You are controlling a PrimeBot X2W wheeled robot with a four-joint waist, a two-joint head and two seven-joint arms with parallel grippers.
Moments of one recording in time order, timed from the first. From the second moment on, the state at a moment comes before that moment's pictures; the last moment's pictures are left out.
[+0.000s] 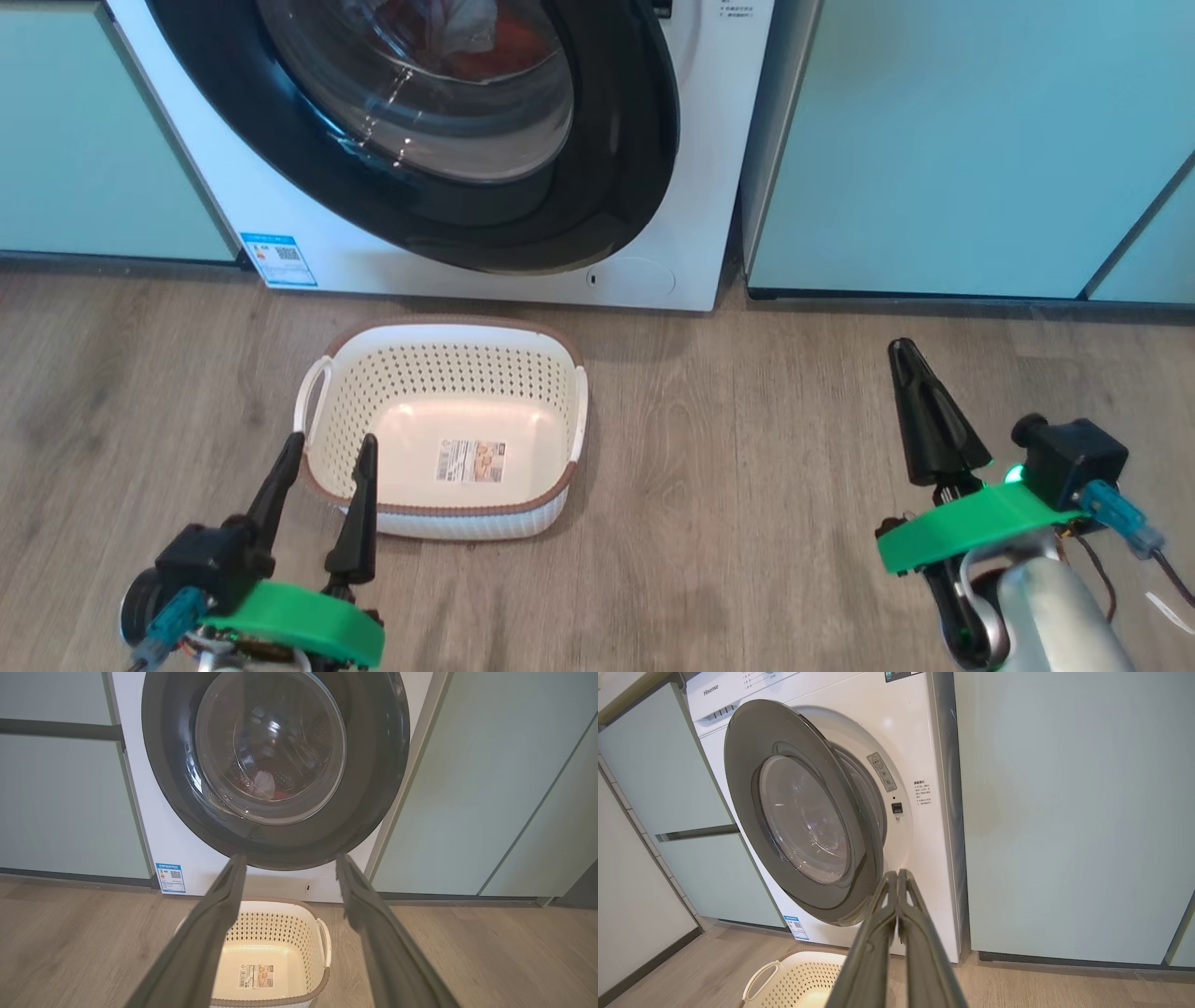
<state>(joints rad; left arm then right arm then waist) 0.06 0.05 -0.02 0.10 -0.20 -0.13 -0.25 -0.09 -0.06 0.06 0.20 0.28 0.13 -0.26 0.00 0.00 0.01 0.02</state>
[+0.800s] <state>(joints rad) -0.16 0.05 -0.10 0.06 -0.25 -0.13 -0.25 -0.64 -0.17 0.40 0.33 0.17 0.13 -0.26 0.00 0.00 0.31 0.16</state>
